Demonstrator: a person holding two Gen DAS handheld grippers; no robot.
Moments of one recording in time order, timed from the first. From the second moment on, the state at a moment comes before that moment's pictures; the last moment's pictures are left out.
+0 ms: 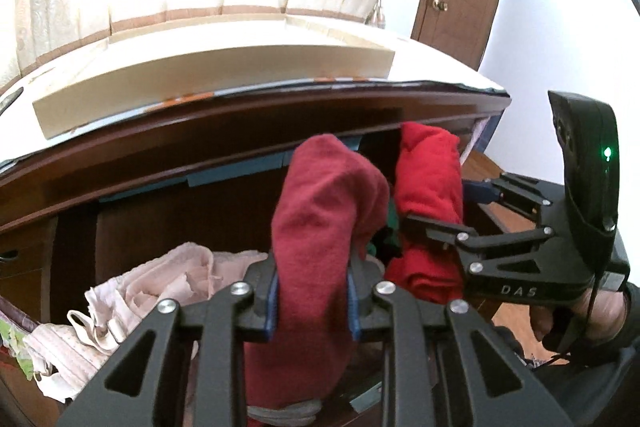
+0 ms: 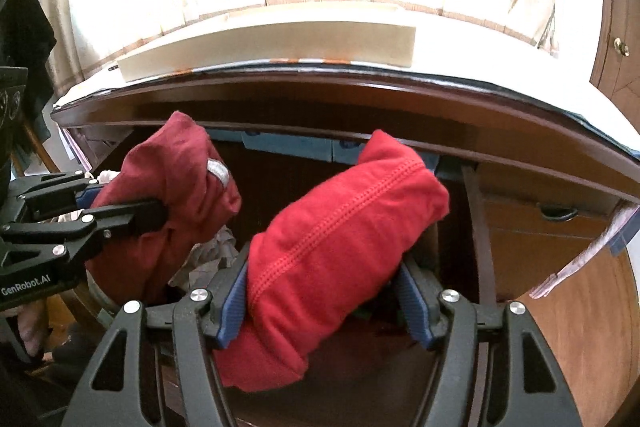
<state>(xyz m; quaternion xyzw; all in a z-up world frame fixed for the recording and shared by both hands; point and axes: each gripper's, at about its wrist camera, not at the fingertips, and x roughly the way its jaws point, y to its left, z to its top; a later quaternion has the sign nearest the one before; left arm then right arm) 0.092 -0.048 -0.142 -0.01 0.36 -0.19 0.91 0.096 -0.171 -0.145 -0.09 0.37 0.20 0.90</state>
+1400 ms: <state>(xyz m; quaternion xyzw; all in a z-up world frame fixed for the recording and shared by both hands) 0.063 -0.032 -0.104 -0.06 0.23 -0.21 0.95 0.050 -0.180 -0.109 -0.14 0.25 0.21 0.94</state>
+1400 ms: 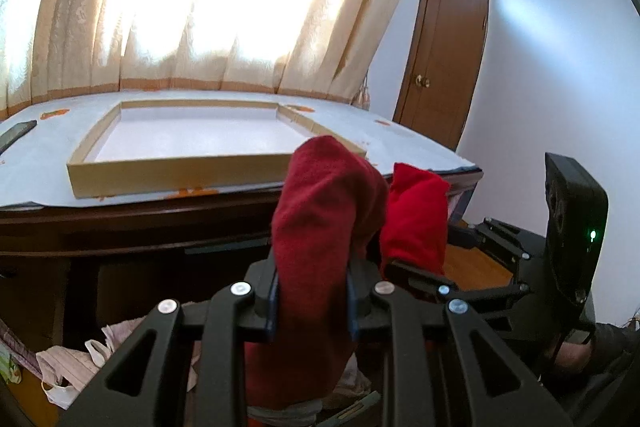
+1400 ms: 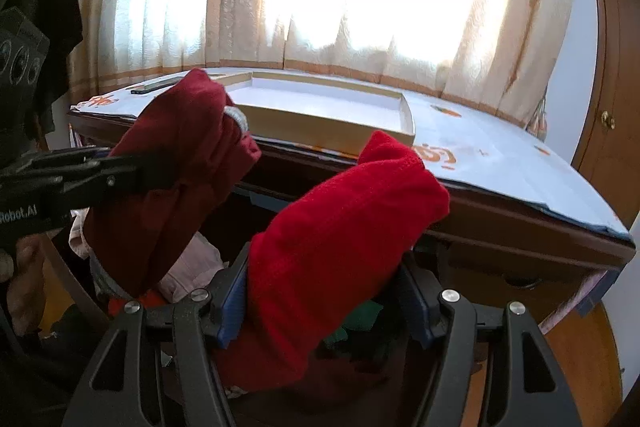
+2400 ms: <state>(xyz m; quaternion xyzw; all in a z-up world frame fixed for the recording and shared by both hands) 0.064 -0.031 -0.069 -0.08 0.18 -0.19 0.96 0.041 -0.167 -0.075 -0.17 0.18 0.23 0.94</state>
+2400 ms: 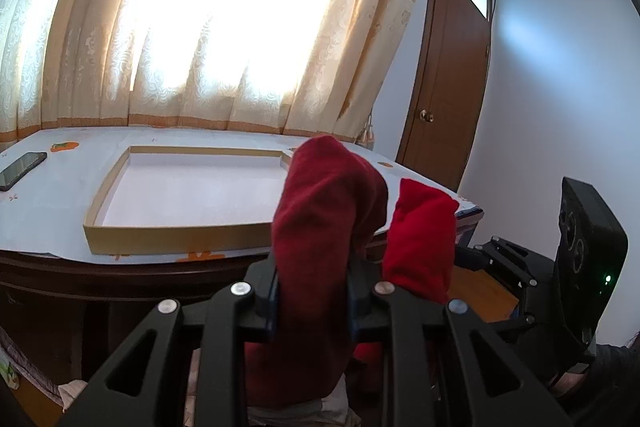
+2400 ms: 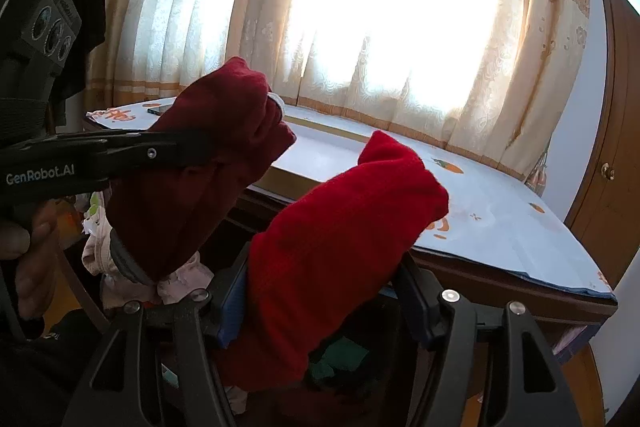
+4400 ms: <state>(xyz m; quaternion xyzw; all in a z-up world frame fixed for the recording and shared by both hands) 0.118 -0.037 -0.011 -0.05 0.13 -0.17 0.98 0.080 -0.159 -0.021 -0.23 0.11 0.26 0.93</state>
